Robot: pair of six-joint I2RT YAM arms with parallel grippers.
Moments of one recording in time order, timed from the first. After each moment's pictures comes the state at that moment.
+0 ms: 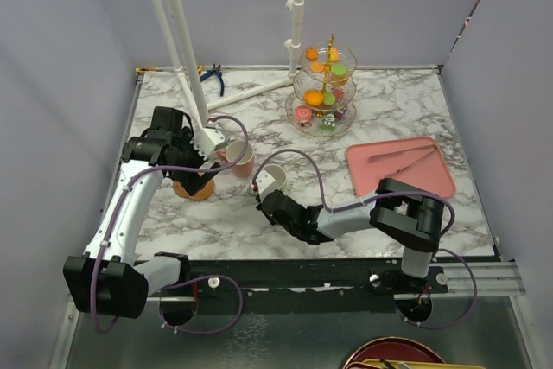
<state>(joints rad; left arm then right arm) -0.12 1.16 1.14 -1.05 0.25 0.73 1.24 1.84 0.82 0.43 0.47 0.16</state>
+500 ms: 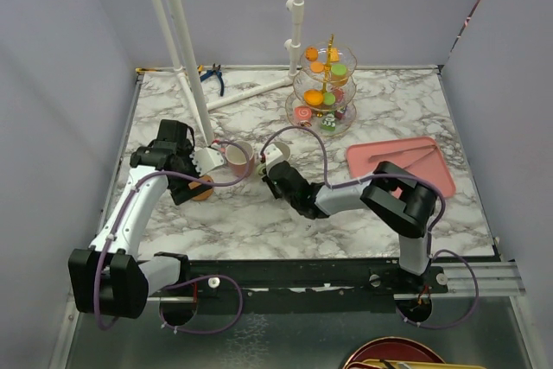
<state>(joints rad) -0.12 1.16 0.98 -0.98 0.02 0.96 1.02 1.92 0.91 0.46 0.41 0.10</state>
